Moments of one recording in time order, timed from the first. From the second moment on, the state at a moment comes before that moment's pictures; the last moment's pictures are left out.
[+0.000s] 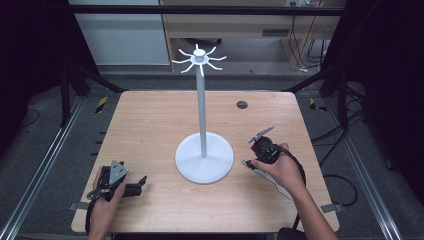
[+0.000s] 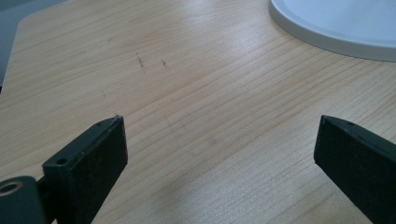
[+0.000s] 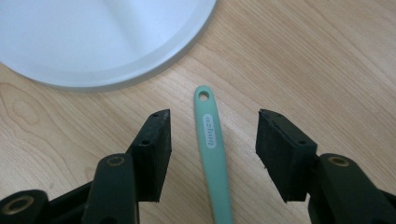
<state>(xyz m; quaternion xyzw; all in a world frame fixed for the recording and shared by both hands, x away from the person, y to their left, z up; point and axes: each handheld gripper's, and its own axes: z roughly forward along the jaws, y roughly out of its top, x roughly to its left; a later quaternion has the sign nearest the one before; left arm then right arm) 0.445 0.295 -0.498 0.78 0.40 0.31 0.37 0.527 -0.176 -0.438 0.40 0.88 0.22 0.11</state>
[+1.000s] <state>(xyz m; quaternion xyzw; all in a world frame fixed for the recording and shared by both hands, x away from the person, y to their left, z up) 0.445 0.296 -0.498 0.78 0.40 0.31 0.37 0.540 -0.166 -0.457 0.39 0.90 0.16 0.10</state>
